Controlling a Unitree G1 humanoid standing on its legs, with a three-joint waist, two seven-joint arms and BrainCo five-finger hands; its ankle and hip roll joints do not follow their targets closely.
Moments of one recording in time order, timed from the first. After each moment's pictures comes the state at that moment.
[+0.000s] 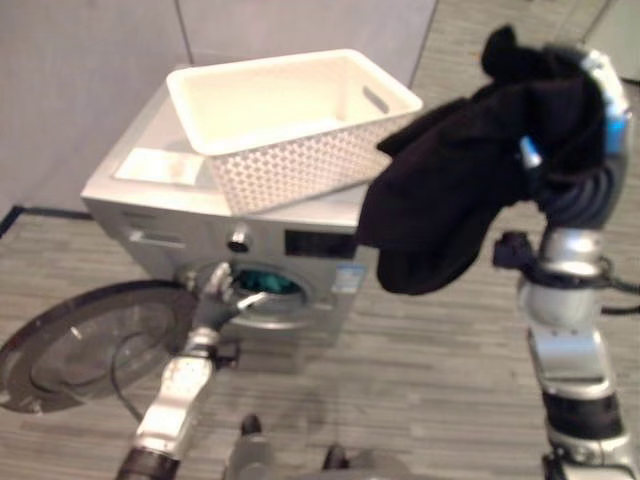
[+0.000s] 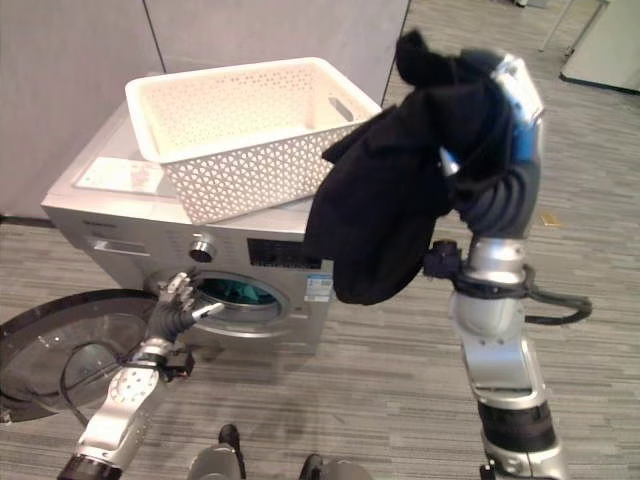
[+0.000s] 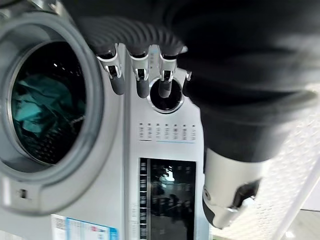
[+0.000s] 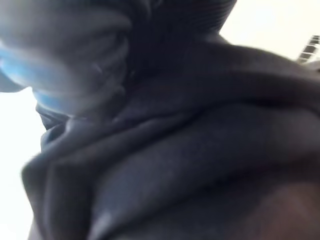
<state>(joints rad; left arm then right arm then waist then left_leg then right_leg) 0.09 0.41 -0.14 0.03 -0.31 -0.10 0.15 -0.21 -0.51 -0.06 -0.49 -0.19 -0.16 -0.37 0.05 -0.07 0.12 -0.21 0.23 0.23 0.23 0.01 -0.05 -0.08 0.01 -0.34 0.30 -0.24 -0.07</state>
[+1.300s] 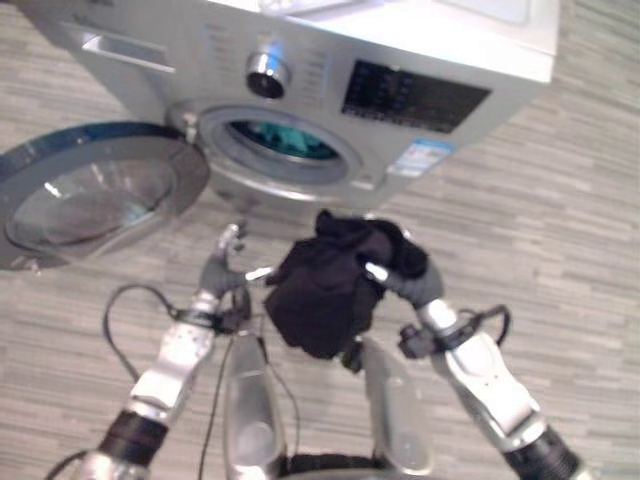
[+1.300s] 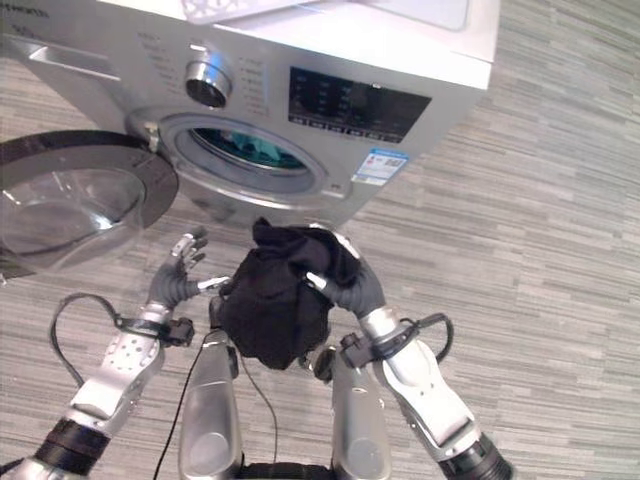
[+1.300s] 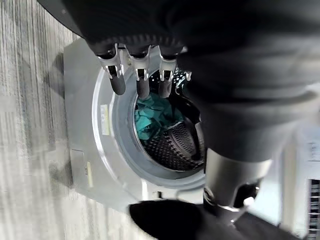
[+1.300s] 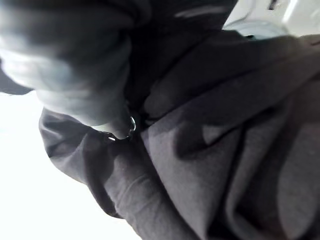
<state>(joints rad) -0.16 0.53 -0.30 0.06 -0.30 -0.09 0.20 -0.14 -0.48 0.44 -0.42 0.25 -0.17 -0.10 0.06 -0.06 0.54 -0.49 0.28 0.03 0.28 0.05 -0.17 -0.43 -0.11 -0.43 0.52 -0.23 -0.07</state>
